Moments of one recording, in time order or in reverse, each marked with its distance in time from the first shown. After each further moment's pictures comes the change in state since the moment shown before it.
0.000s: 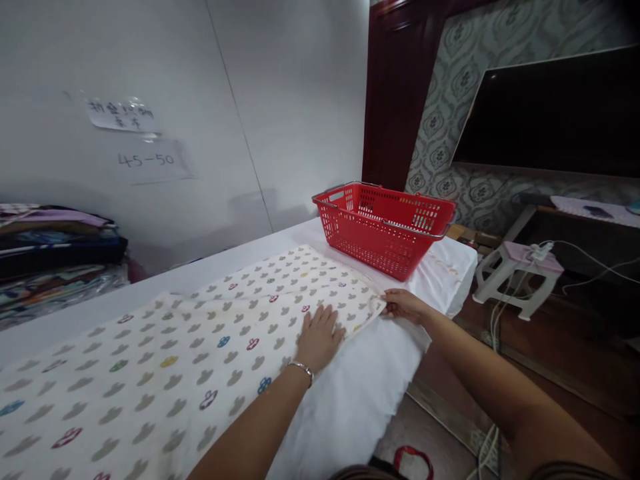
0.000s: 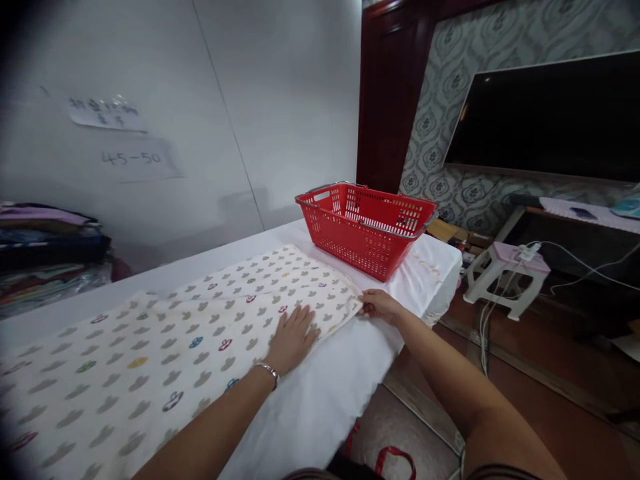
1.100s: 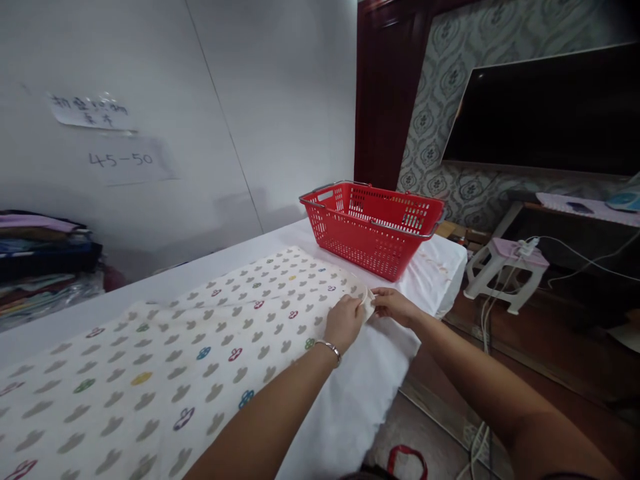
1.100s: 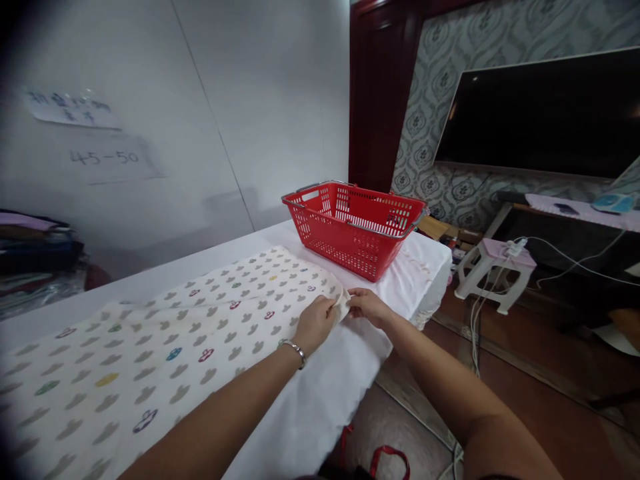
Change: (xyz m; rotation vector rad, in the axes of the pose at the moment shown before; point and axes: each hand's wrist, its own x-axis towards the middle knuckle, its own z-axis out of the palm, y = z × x) left_hand 0.064 0.075 -0.010 -0.279 0.101 0.037; right_hand -0.013 -0.013 0.021 -0.010 0.014 -0.102
